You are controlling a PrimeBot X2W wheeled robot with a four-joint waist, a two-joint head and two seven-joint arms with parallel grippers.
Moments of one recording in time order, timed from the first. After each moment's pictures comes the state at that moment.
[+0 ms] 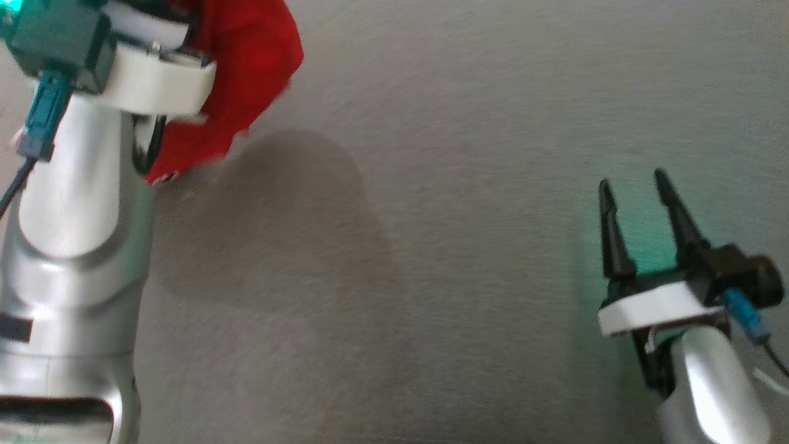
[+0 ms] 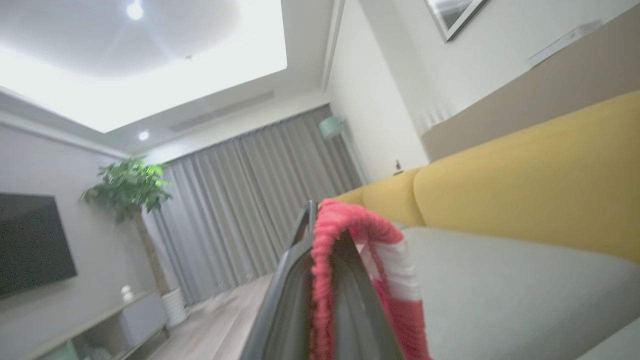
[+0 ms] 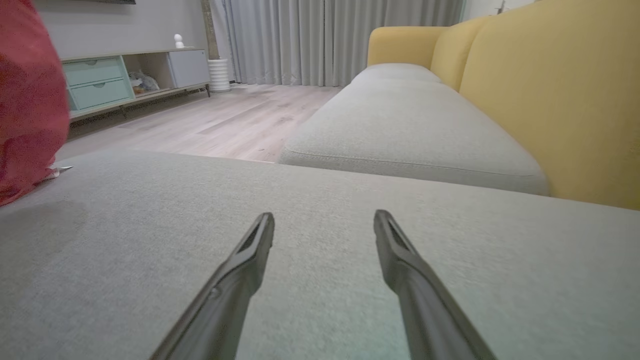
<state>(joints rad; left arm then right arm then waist) -0.88 0.18 -0.17 0.31 0.04 -0.11 -0.26 -0.20 -0.06 0.01 0.26 -0.03 0.12 -0.26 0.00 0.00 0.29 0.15</state>
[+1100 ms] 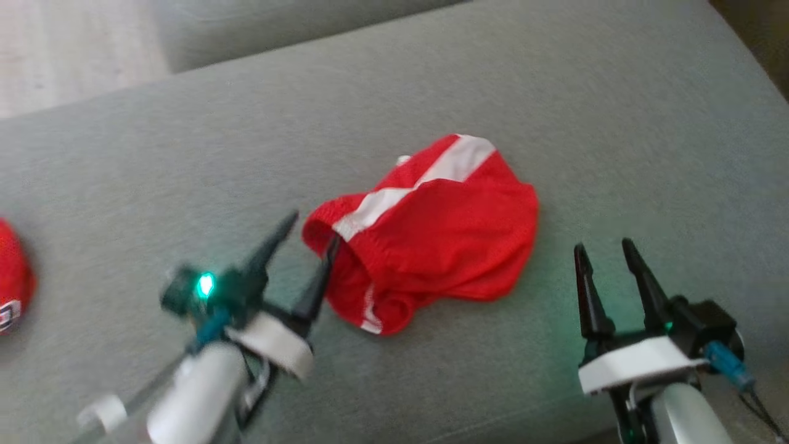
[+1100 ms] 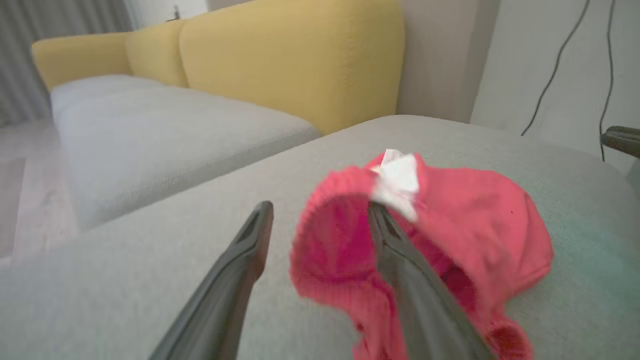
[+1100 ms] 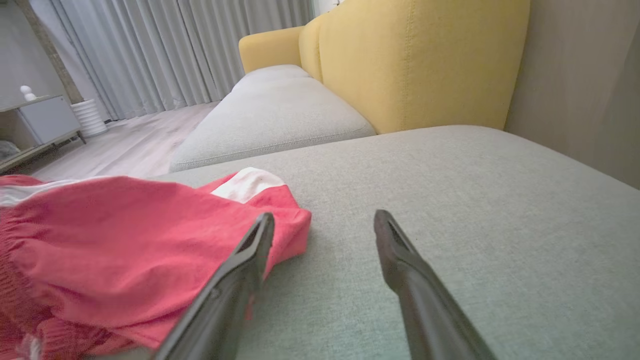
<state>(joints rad) -0.42 0.26 -0.63 0.47 -0.34 -0.08 -0.26 -0.07 -0.05 0.09 0.29 0.16 0.12 -0.26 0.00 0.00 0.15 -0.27</state>
